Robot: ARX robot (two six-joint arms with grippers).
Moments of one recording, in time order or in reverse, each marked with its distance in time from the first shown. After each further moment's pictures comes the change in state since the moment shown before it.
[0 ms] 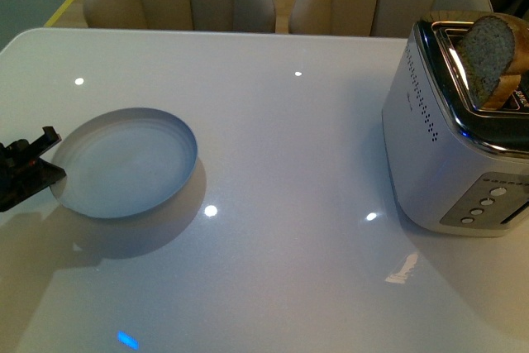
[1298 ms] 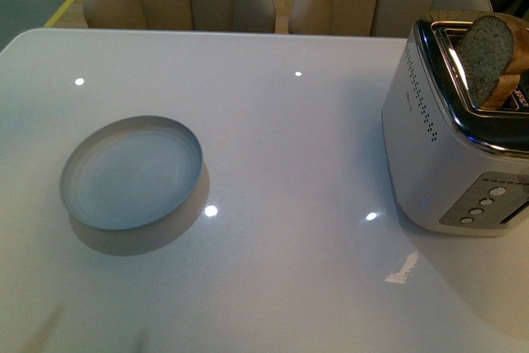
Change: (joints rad) left arm -0.152 -0.937 -0.143 -0.308 -0.014 0.055; right arm 0.000 0.000 0.000 0.000 0.000 0.000
